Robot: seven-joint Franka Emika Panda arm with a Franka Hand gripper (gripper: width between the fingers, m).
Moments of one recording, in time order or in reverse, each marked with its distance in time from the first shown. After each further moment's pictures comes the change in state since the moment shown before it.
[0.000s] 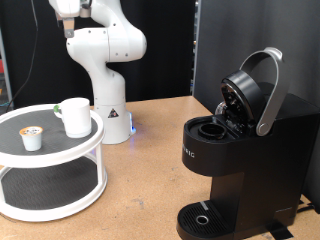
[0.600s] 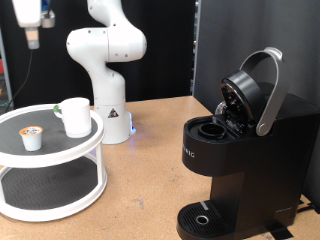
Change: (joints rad) arm -0.023 0.053 -0.128 -0.009 -0.073 0.127 -0.060
